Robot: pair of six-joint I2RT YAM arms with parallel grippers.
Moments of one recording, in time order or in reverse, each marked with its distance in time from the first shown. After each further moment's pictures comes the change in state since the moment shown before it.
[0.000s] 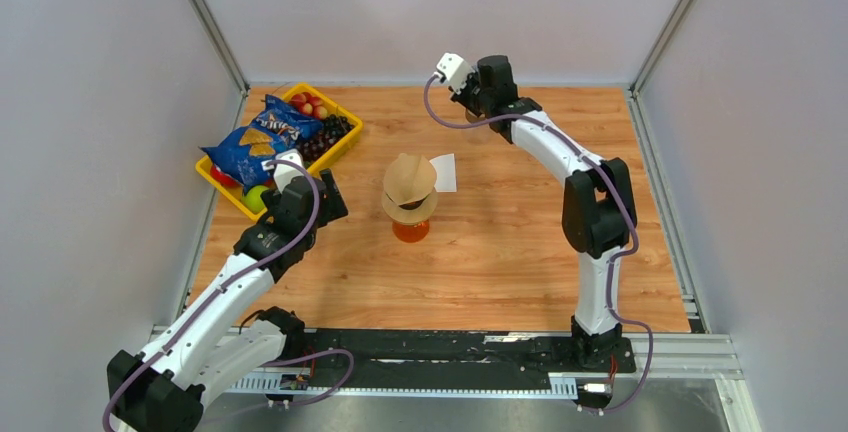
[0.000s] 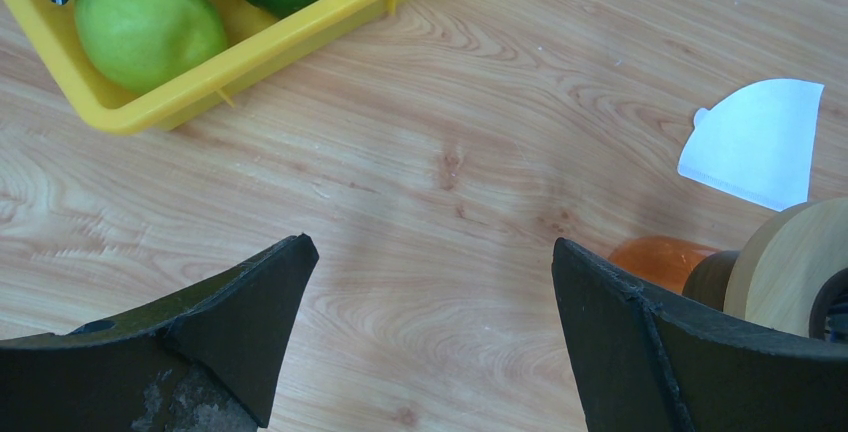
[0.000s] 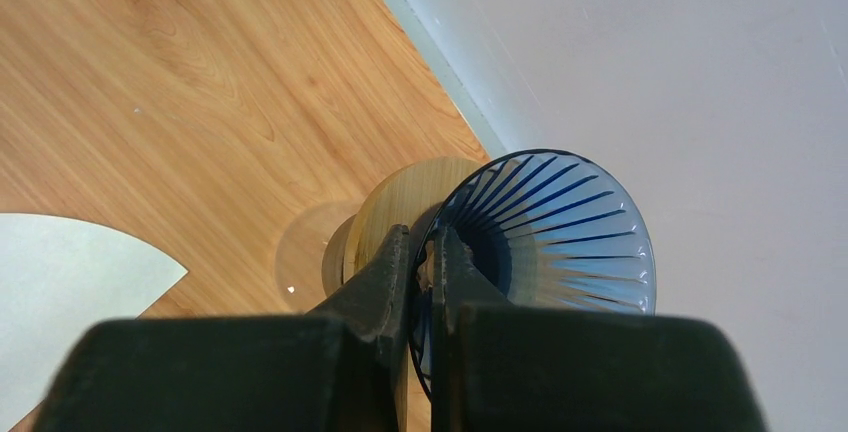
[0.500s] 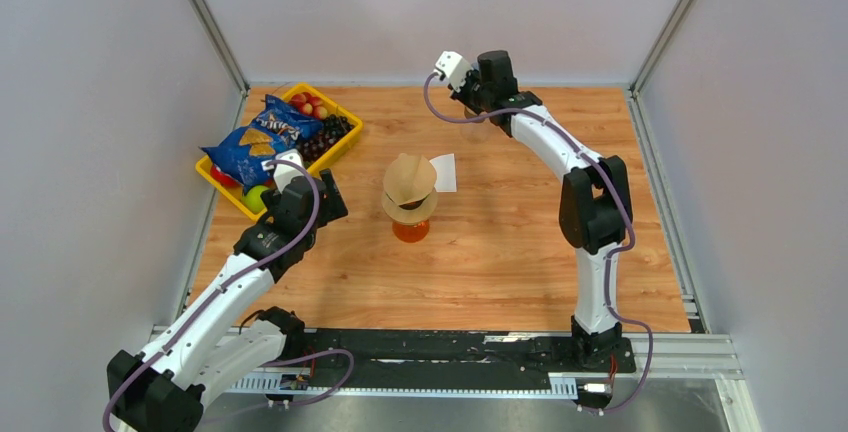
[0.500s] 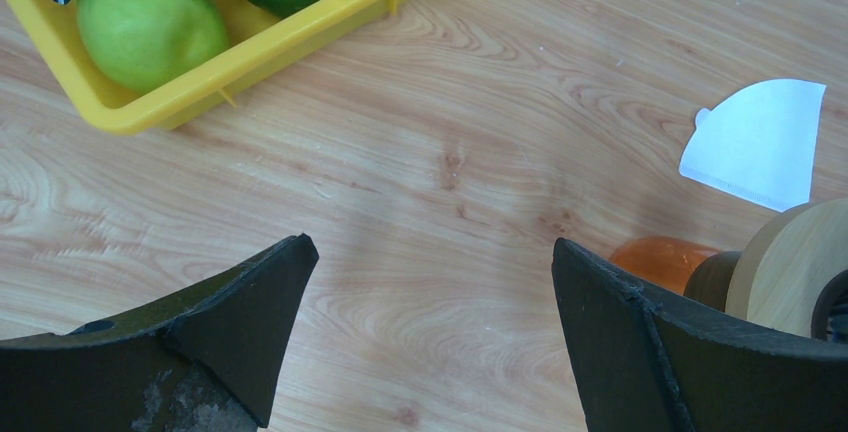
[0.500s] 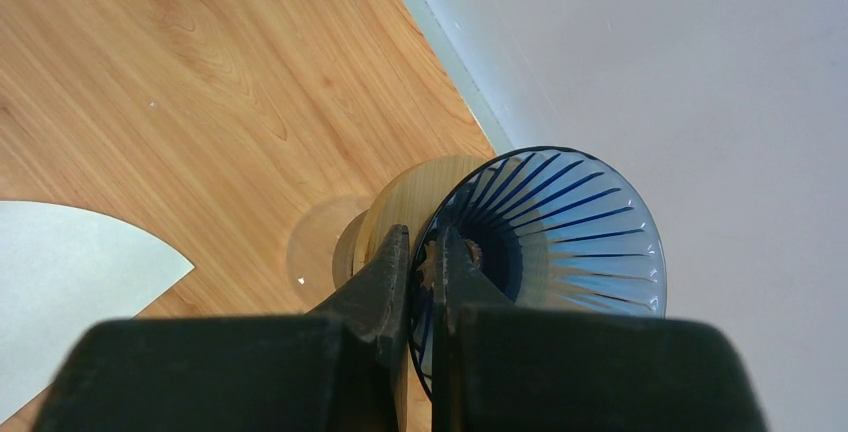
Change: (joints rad) left arm 0.000 0.000 0.000 -0.001 -0.002 0.000; right arm -0.013 0.048 0.087 -0.096 -0.068 -0.019
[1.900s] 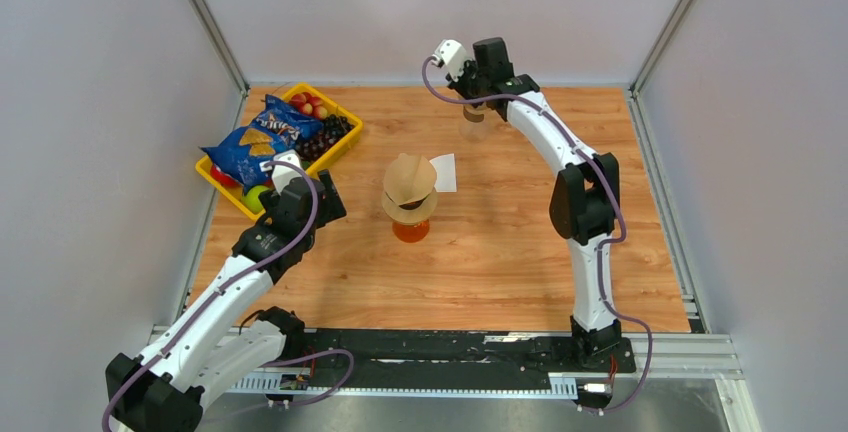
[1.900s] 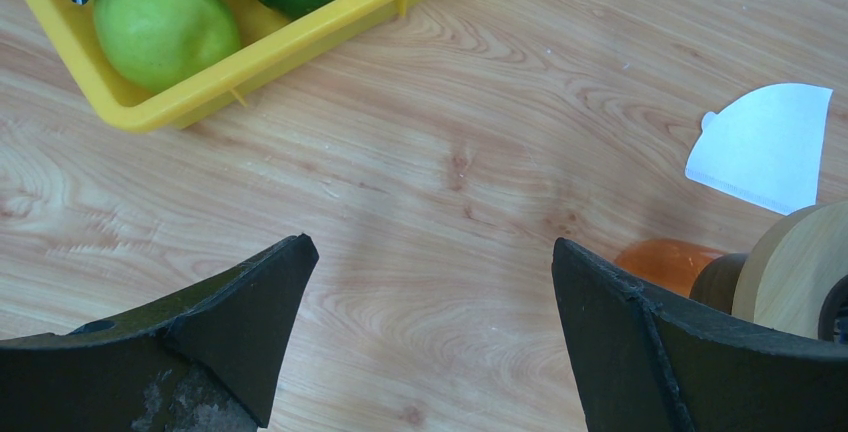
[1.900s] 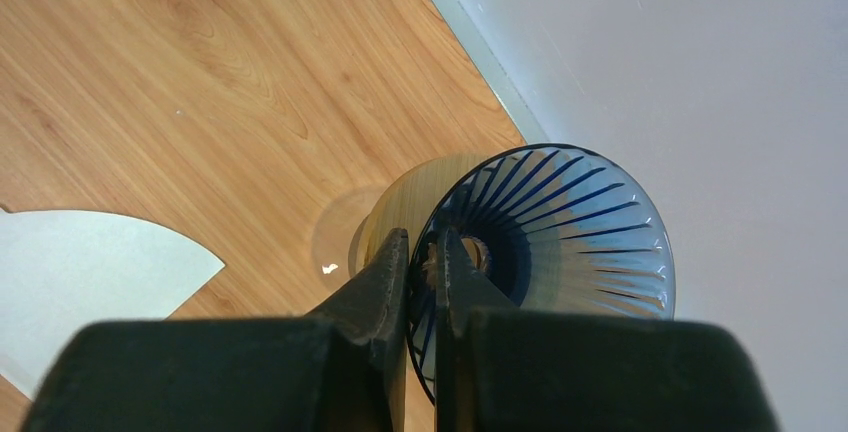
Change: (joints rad) left arm 0.000 -0.013 0.000 -0.014 -0.014 0.000; right arm -0.011 0.099 0.248 -0.233 -0.009 0.071
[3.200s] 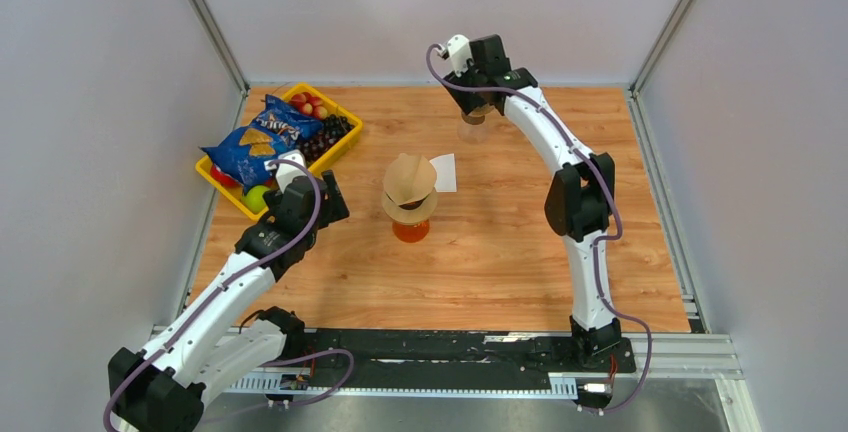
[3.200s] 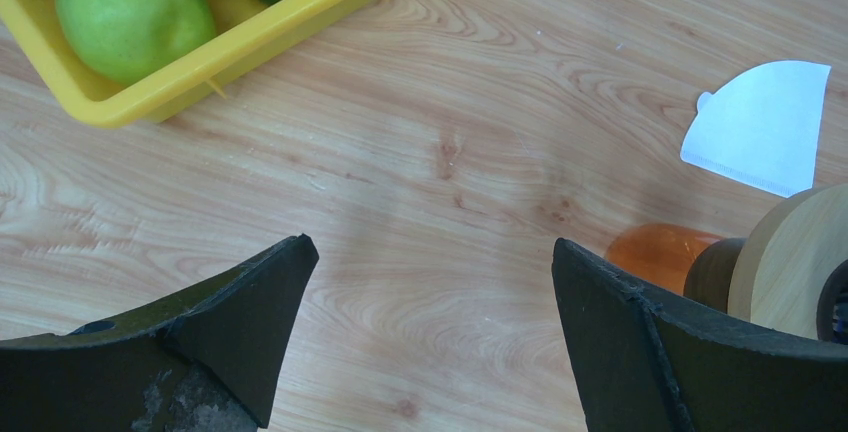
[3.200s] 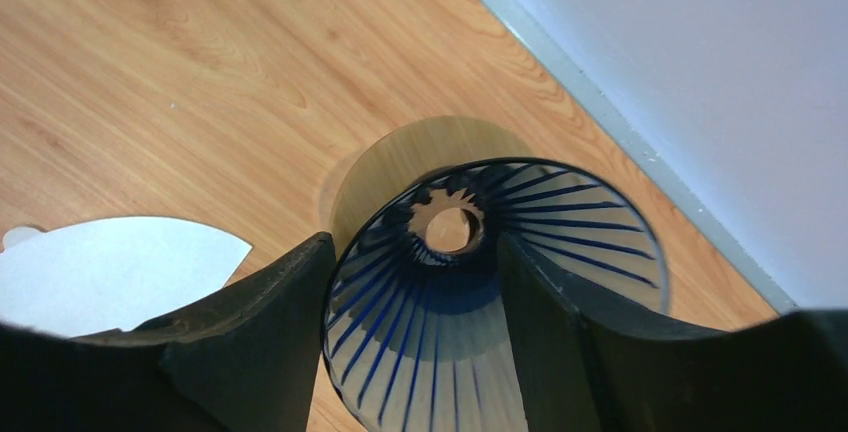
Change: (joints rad) left arm 0.001 0.024 0.000 0.006 0.038 0.001; right arm 0.007 0.049 0.129 -0.161 0.139 0.203
